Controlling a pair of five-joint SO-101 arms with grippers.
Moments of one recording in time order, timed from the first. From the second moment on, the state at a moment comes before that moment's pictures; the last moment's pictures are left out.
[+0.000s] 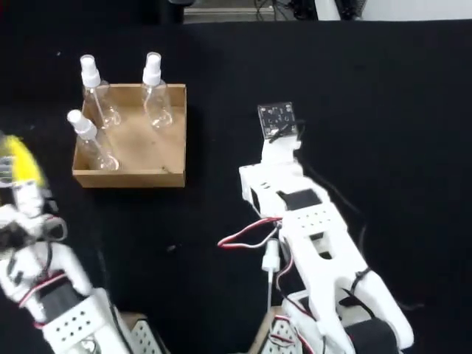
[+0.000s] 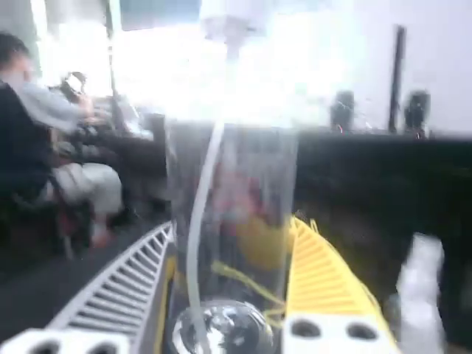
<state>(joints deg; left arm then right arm) -39.9 -102.7 95.8 -3.7 -0.9 -14.7 -29.7 61.2 28.5 -3.5</state>
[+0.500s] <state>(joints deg) -48.5 -63.8 88.3 -35.7 -1.0 -14.7 -29.7 61.3 28.5 -3.5</state>
